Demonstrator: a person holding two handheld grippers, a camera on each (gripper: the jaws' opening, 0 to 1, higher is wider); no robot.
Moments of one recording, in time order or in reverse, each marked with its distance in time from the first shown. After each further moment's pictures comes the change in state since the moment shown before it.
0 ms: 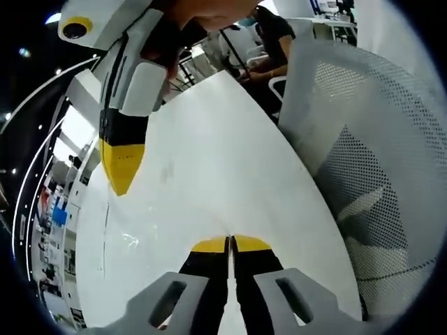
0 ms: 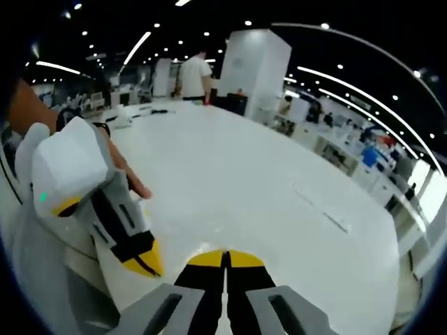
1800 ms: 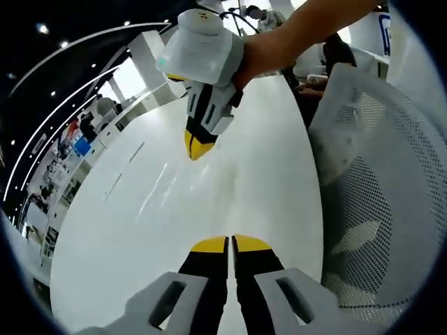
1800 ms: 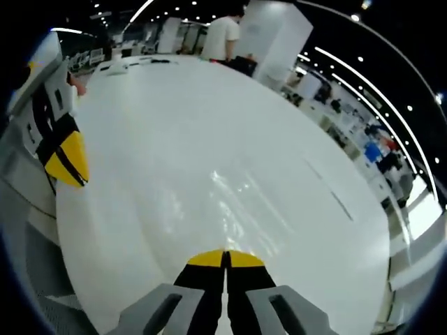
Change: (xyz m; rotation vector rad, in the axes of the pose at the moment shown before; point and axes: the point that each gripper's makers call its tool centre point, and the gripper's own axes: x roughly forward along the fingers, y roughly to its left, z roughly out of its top) left arm -0.058 -0.019 -0.057 -0.419 -0.002 0.200; right arm 0.066 -0.008 -0.058 -0.123 0.243 -0.054
